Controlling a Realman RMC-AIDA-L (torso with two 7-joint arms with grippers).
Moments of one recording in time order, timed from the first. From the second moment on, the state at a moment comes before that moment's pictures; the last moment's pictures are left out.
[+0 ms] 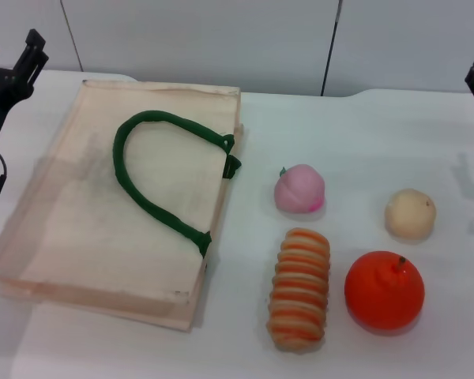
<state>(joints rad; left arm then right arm) -0.52 -1.99 2.72 0.11 -1.38 1.29 -0.52 0.50 2.03 -2.39 -0.51 -1.80 1.00 2.82</state>
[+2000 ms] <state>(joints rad) -0.84 -2.02 2.86 -0.69 -0.35 1.37 -1.86 0.39 1.97 -1.28 -1.32 -1.97 -0.85 2.19</state>
